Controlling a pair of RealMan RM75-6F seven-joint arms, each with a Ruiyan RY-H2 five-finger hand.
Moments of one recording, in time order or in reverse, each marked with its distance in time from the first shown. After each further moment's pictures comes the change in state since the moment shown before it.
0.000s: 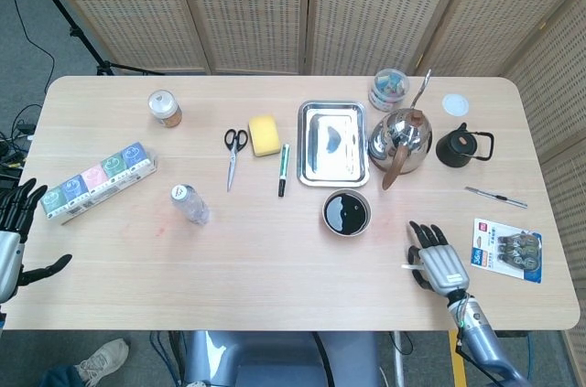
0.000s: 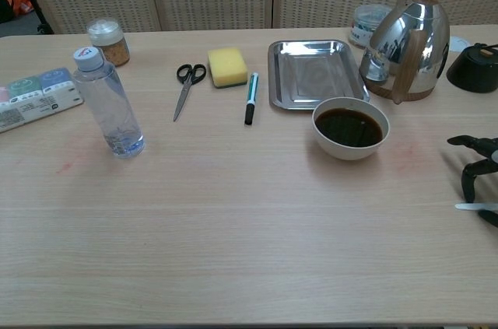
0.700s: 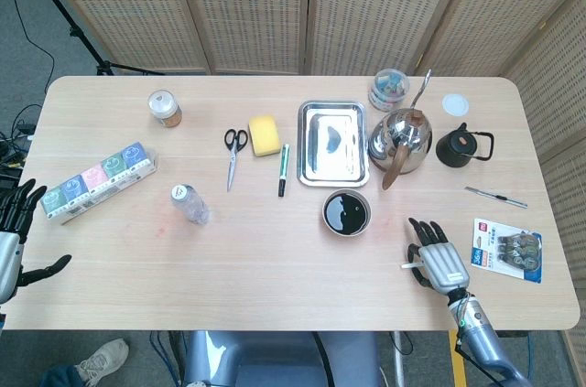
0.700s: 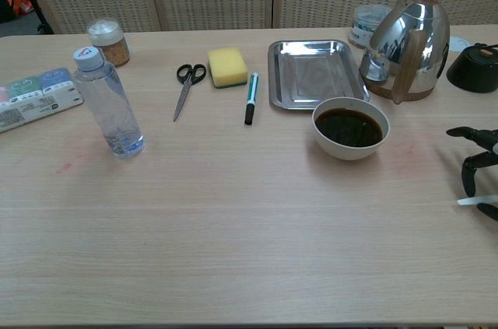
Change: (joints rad) left arm 0.003 0.000 0.002 0.001 0.002 0.003 -0.001; right arm 0.000 0.007 0.002 -0.001 -0.035 0.054 0.050
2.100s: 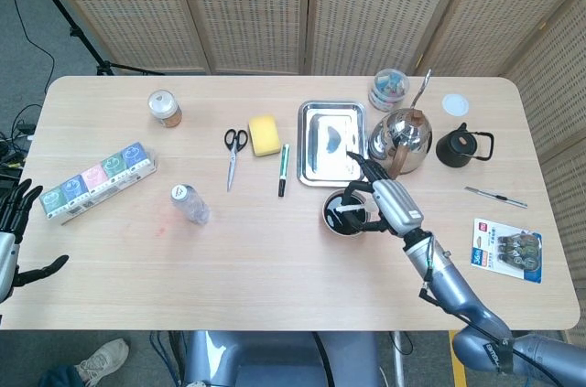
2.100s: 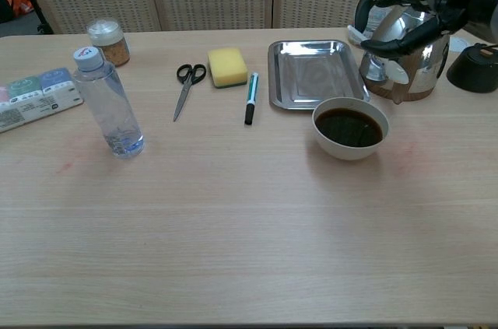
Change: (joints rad) left arm 0.004 0.016 0.000 -0.004 -0.002 -0.002 -0.028; right arm 0.296 0.213 0.275 -0.507 0.176 -0.165 0.312
